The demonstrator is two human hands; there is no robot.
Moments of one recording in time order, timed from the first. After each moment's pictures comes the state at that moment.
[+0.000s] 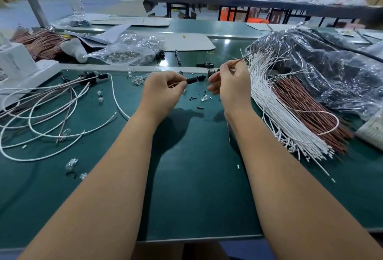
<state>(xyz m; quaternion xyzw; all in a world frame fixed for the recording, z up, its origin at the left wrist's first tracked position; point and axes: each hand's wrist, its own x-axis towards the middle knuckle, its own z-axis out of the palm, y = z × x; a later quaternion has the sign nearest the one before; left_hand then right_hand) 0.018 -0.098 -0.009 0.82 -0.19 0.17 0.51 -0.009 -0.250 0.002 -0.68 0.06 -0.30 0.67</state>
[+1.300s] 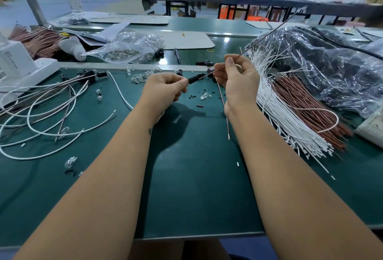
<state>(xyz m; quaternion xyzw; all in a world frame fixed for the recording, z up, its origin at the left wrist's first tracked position) 0.020 -0.100 -0.010 0.74 -0.13 0.01 0.66 -0.009 -0.251 0.004 -0.56 0.08 -0.33 0.75</state>
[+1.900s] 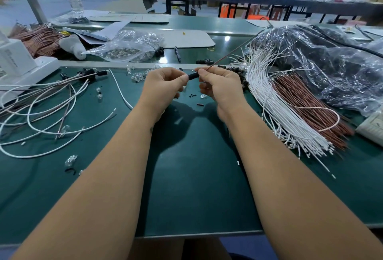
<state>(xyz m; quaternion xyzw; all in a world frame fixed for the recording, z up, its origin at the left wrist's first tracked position) 0.019 -0.100 -0.009 0.73 -0.15 0.06 0.66 -0.012 -0.237 -0.001 -0.66 0.05 -0.17 0.73</state>
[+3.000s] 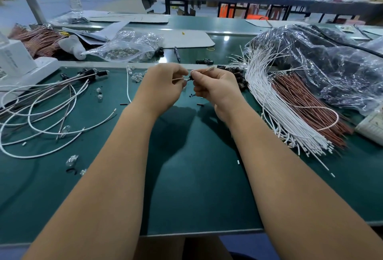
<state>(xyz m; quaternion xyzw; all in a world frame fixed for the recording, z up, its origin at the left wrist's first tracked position) 0.017 -0.093 0.003 0.87 -0.25 0.20 0.38 -0.010 -0.238 -0.003 -0.67 0.01 -0.13 0.73</state>
